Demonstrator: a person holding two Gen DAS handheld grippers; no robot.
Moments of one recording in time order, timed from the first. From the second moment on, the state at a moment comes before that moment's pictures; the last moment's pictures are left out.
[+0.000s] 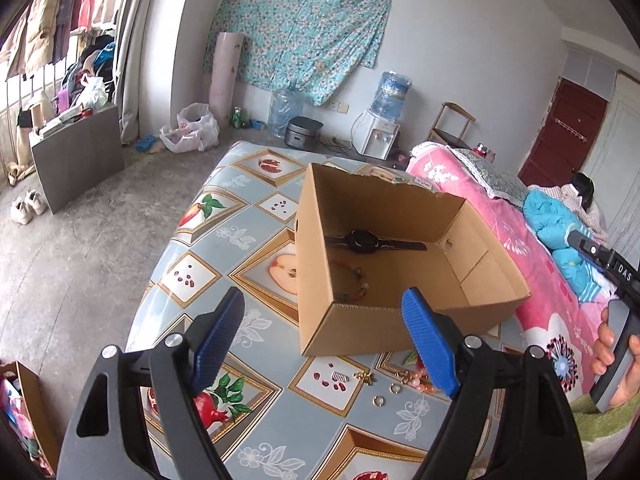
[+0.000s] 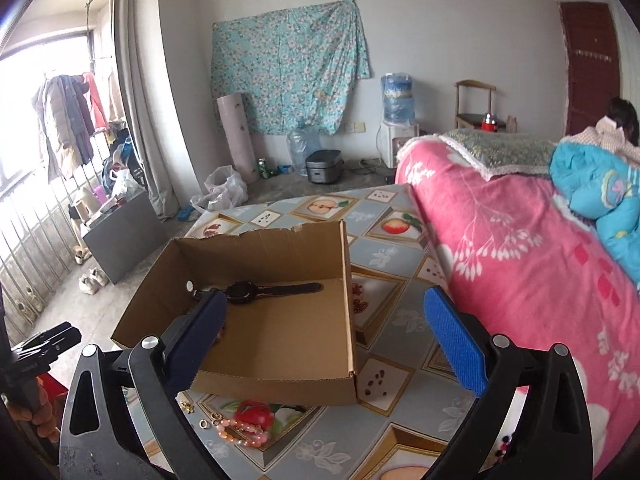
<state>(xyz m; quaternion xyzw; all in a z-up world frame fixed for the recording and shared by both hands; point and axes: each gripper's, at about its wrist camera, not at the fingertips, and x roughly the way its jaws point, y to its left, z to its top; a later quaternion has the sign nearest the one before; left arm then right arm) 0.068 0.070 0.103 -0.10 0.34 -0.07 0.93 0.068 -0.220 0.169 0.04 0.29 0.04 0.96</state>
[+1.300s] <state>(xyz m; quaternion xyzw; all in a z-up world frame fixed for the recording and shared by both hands) 0.080 -0.005 0.016 0.07 0.37 -0.13 0.92 0.072 -0.173 0.048 0.10 0.49 0.10 0.86</state>
